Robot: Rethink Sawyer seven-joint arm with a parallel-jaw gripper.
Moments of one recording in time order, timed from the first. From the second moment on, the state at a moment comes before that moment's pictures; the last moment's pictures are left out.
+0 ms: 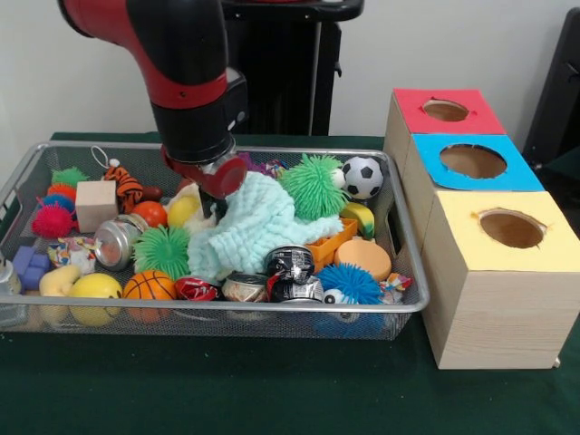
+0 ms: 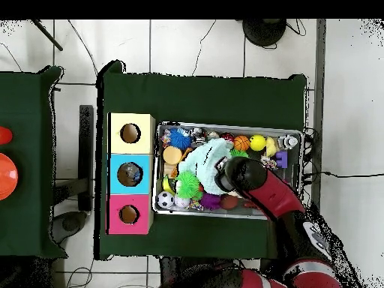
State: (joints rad) arm -0.42 -0.45 -0.08 1.70 0.29 0.45 1.84
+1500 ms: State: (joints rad) arm -0.59 -0.54 -0.05 1.68 0.14 0.75 1.84
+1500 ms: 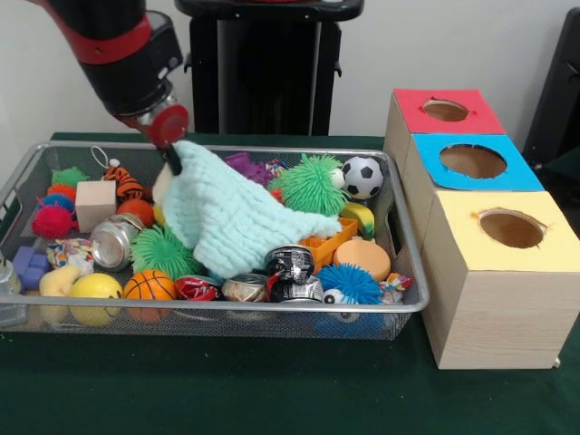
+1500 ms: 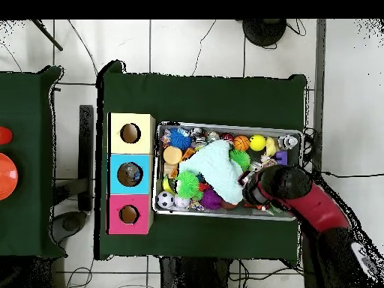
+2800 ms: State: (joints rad) arm -0.79 -0.56 -0.05 1.39 -0.16 0.97 1.84
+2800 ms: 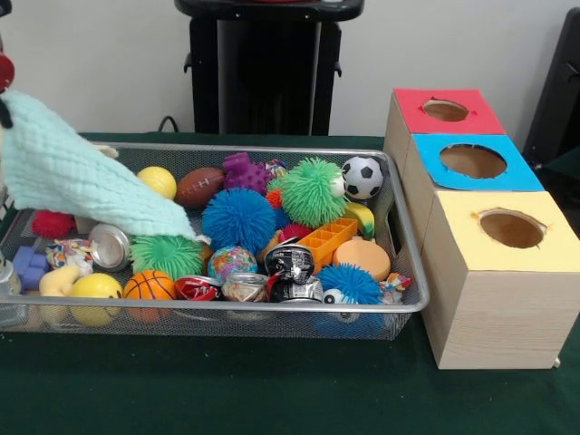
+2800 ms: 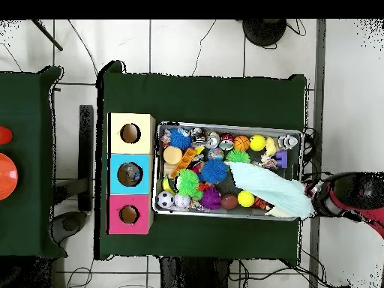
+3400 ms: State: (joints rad) arm -0.79 -0.54 -0.04 1.37 -0.18 0.98 1.84
